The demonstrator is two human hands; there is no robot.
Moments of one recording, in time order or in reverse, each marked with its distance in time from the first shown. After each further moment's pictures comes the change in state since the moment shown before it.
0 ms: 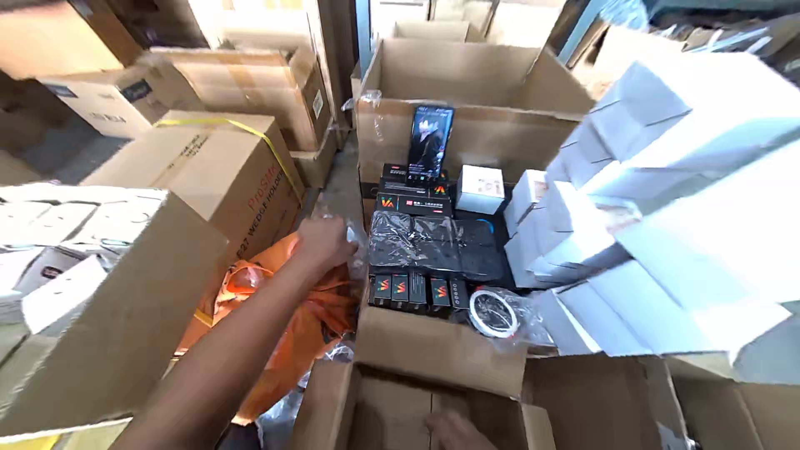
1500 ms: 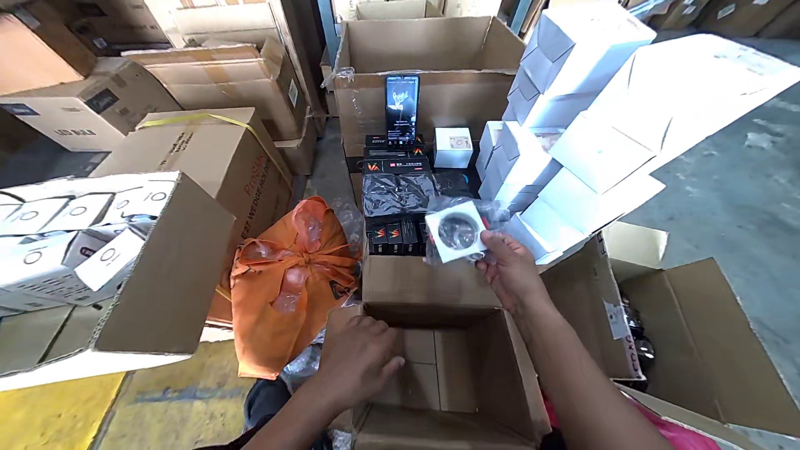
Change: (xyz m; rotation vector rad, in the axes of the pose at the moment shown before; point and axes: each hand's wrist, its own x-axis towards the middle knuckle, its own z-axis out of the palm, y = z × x) left_hand -0.254 0.027 0.076 -0.254 -0.201 0.681; right_hand 0.063 0.004 -0.100 1.244 0.792 0.101
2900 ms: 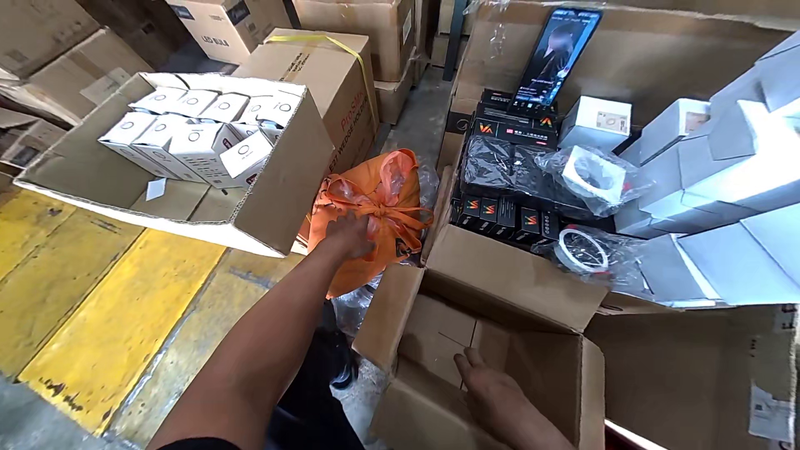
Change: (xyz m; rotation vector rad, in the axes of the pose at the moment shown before) left_hand -0.010 -0.170 -0.048 -0.002 -0.126 -0.913; right_hand -0.131 0.128 -0.006 -1.751 -1.226 0.200
